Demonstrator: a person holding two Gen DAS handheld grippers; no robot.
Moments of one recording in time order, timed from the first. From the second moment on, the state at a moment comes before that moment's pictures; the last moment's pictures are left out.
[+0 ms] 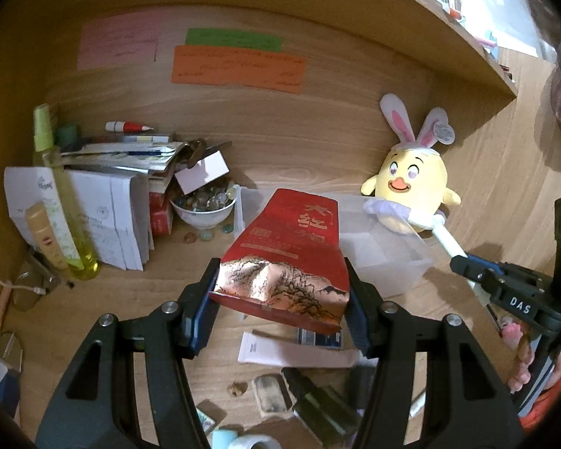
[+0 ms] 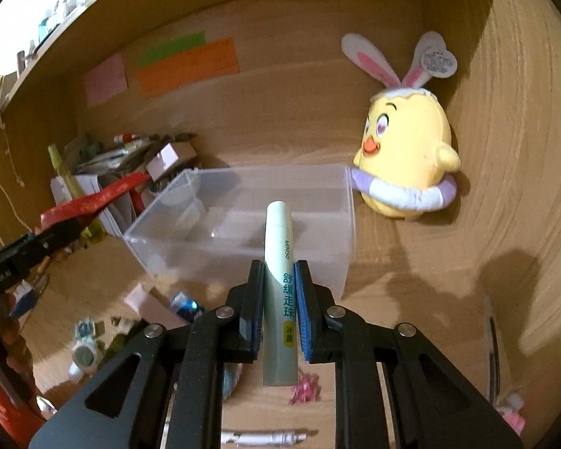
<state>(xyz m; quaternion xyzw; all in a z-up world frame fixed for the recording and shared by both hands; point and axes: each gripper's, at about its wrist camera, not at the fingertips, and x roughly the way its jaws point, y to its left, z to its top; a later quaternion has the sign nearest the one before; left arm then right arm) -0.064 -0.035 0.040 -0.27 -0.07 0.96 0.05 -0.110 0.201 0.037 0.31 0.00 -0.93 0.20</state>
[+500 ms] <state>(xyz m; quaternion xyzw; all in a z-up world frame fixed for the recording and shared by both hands) -0.120 -0.018 0.045 -0.30 -0.07 0.95 0.05 -0.162 0.187 0.057 0.29 -0.01 -0.93 0.22</state>
